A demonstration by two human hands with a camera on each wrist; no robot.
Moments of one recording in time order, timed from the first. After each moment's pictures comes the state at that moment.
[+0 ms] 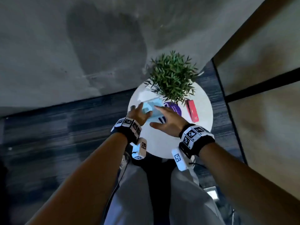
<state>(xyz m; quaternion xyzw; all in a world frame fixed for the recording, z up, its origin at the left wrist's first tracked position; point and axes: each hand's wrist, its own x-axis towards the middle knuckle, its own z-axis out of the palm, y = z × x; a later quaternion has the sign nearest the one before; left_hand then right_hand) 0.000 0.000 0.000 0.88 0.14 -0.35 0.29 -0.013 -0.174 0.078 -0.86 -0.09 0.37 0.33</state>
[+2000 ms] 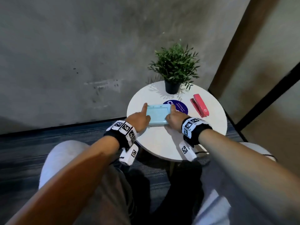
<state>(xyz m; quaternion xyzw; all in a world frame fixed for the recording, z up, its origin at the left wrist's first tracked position) -0.100 -0.004 -0.092 0.96 -0.01 -0.16 0.21 -0.086 -0.190 -0.070 -0.96 -0.12 0.22 0.11</state>
